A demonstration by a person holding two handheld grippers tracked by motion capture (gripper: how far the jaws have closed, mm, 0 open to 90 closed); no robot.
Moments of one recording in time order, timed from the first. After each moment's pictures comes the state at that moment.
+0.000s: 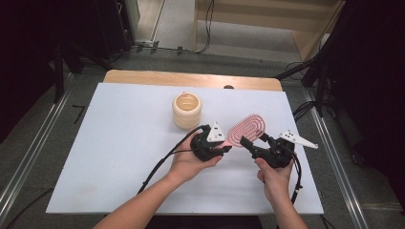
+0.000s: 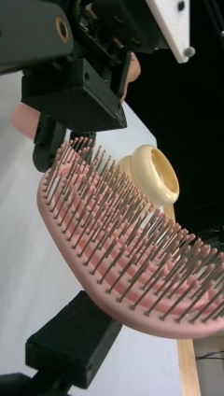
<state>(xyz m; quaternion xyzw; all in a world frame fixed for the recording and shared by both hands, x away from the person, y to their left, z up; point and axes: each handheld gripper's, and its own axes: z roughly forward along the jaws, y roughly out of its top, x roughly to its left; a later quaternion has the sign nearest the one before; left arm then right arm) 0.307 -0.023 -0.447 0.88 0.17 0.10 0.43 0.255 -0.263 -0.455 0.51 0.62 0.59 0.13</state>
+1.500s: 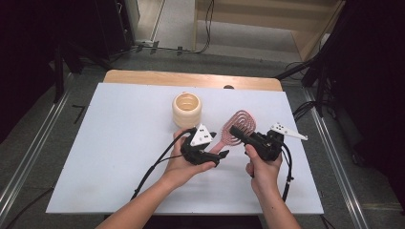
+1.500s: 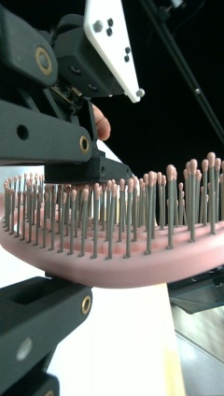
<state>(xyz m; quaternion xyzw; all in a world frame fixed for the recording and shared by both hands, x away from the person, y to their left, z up) 0.298 0.005 -0.453 0.83 0.21 0.11 0.50 0.270 -0.236 -0.440 0.47 0.60 0.64 0.07</state>
